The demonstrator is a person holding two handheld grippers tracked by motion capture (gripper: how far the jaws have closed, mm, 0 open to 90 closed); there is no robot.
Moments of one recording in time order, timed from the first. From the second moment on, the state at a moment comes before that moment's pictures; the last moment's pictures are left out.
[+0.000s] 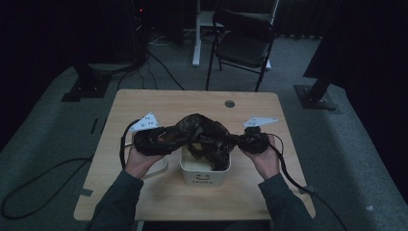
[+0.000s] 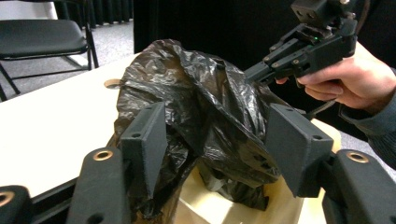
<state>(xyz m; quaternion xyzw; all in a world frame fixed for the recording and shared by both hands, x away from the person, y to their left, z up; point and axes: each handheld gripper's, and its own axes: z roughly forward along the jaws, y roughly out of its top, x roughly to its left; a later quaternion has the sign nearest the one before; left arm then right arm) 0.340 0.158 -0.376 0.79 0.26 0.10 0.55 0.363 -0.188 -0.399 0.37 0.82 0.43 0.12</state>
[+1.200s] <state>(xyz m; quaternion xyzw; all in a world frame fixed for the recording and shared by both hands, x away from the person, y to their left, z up) 0.368 0.053 -0.382 0.85 0.24 0.11 0.46 0.337 -0.183 -0.379 0.26 0.83 0.48 0.13</state>
